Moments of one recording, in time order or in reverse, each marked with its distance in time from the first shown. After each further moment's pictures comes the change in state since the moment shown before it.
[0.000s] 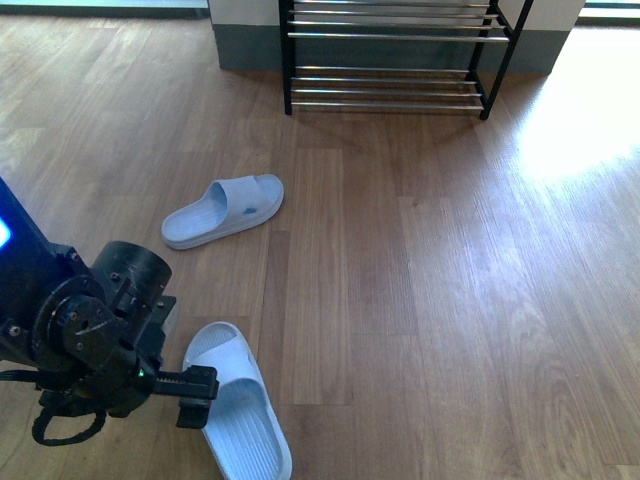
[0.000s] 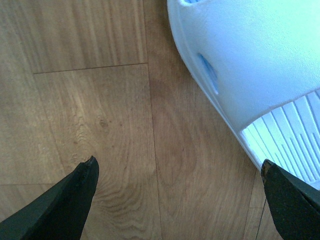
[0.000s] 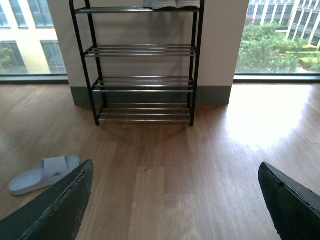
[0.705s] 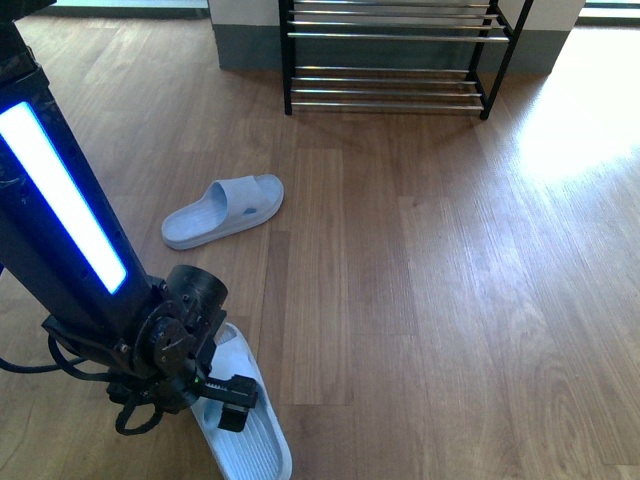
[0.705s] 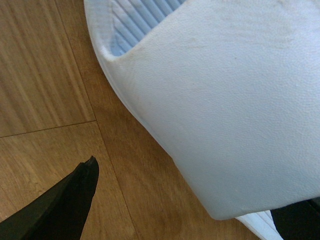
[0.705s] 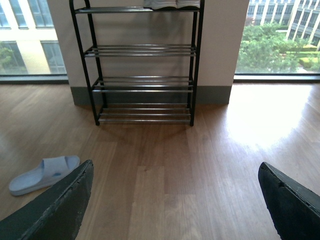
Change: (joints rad) left arm -0.076 0.229 0.247 -0.018 -0.030 0.060; right arm 0.000 0.000 0.000 0.000 0.000 0.000
